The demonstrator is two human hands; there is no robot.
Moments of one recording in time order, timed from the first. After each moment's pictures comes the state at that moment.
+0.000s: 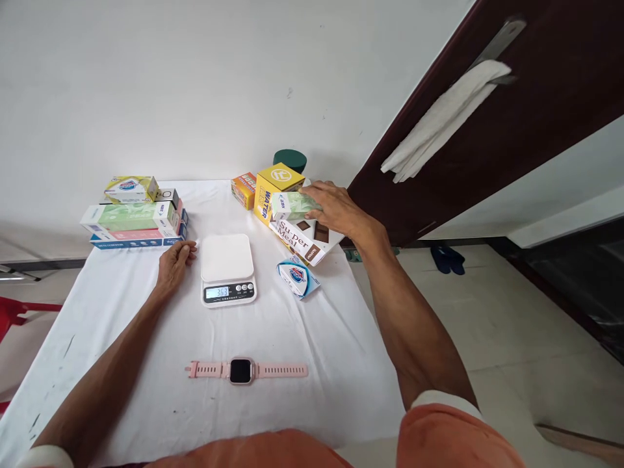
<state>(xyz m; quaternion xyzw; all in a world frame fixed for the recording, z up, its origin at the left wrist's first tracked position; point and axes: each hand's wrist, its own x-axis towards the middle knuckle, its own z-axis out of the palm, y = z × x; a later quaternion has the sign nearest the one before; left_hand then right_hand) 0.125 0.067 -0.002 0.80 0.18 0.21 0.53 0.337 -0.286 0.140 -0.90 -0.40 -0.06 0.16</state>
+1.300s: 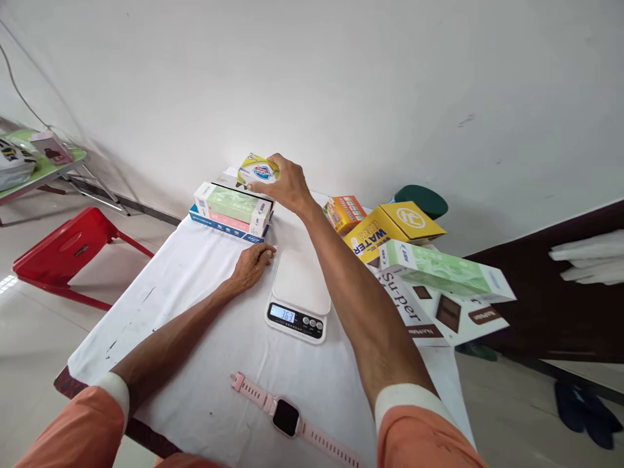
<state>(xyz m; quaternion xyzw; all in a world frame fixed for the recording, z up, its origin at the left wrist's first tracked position) 0.128 0.064 -0.018 0.83 0.16 0.20 0.50 0.291 0.048 0.140 -0.79 -0.49 -0.01 0.36</state>
